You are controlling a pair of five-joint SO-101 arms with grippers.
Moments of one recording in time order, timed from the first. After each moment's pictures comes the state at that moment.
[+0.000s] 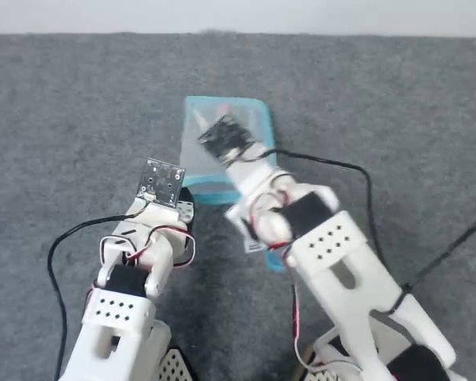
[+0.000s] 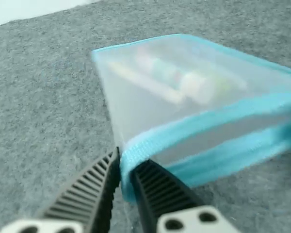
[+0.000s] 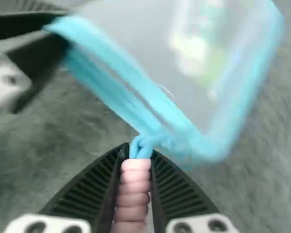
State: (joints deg) left arm 4.8 -63.4 83.1 29.4 -1.6; right arm -39.6 -28.7 31.1 63.2 11.0
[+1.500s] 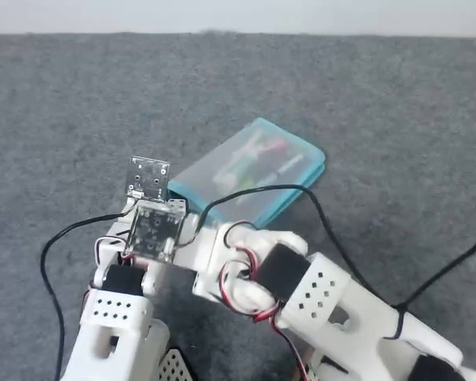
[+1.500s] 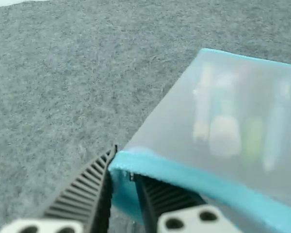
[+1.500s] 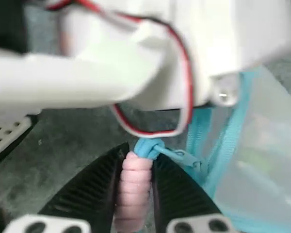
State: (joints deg) left arm 2.0 -63.4 83.0 29.4 2.8; right arm -61.7 -36.5 30.9 71.8 21.1
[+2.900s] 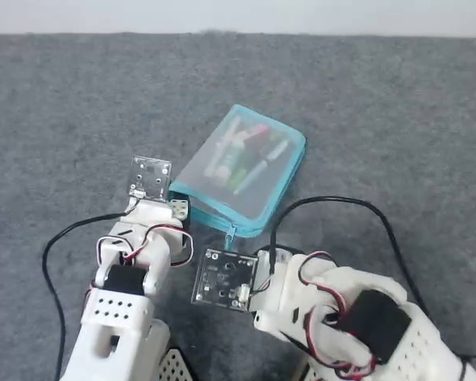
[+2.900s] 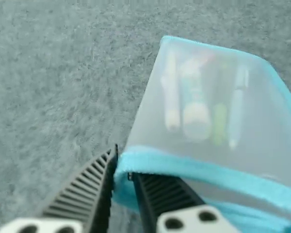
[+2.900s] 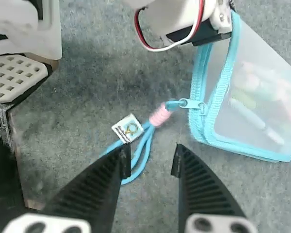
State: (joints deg) left arm 2.4 -63.3 83.1 29.4 2.9; right arm -57.1 -61.2 32.3 92.8 27.2
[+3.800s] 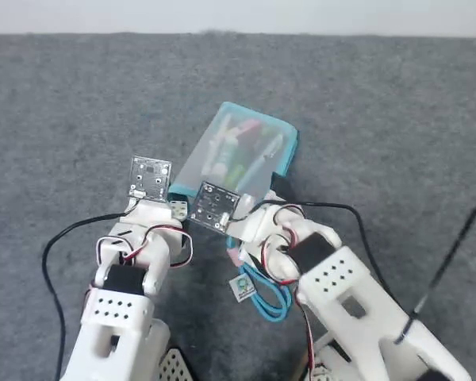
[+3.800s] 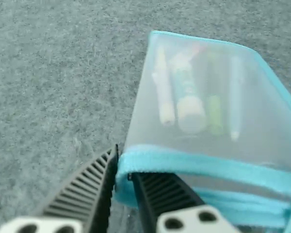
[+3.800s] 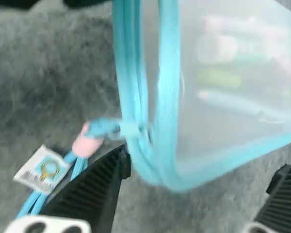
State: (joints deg) left arm 2.2 -63.3 83.1 30.7 2.9; right arm -39.9 -38.3 55.6 46.4 32.4
